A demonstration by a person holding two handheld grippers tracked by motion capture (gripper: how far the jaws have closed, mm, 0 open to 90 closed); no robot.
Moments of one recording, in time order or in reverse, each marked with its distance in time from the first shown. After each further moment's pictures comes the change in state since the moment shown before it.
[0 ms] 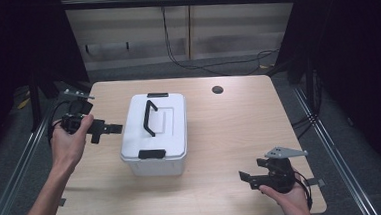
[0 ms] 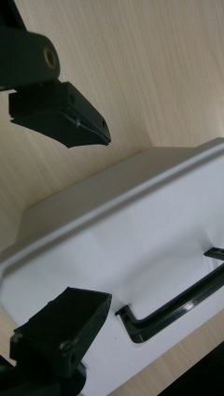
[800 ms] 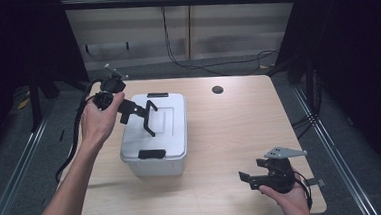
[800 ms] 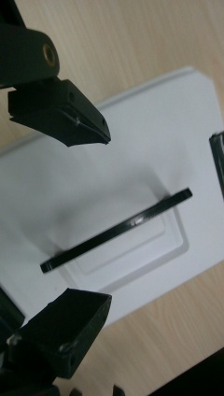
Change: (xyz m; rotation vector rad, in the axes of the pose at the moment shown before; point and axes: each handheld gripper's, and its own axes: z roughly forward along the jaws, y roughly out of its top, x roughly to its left) left arm -0.048 0.066 0.032 0.115 0.017 0.017; right arm 0.000 0.000 0.000 0.002 0.004 -0.009
